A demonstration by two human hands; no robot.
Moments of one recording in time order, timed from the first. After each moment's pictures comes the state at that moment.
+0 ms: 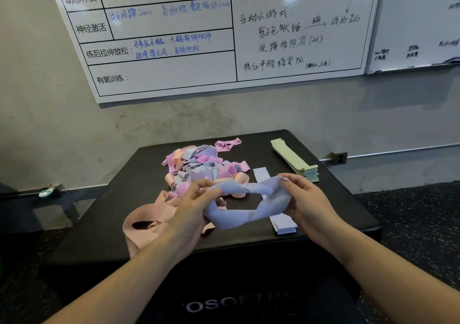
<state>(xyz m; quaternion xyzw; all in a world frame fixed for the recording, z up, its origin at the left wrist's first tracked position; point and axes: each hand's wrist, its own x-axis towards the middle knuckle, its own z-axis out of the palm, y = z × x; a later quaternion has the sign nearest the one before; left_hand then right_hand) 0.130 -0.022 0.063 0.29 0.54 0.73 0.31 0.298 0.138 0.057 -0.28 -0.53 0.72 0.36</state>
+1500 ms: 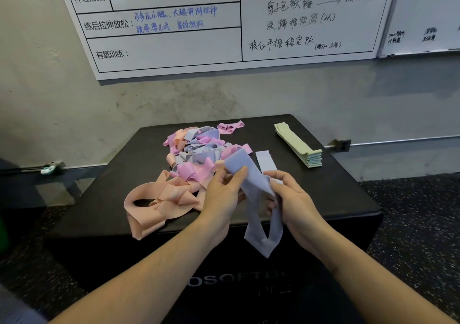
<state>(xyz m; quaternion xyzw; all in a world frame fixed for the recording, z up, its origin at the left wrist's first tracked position) 0.177 0.010 0.053 0.24 0.59 0.72 0.27 0.291 0.091 0.038 -0.24 -0.56 0.73 0.31</state>
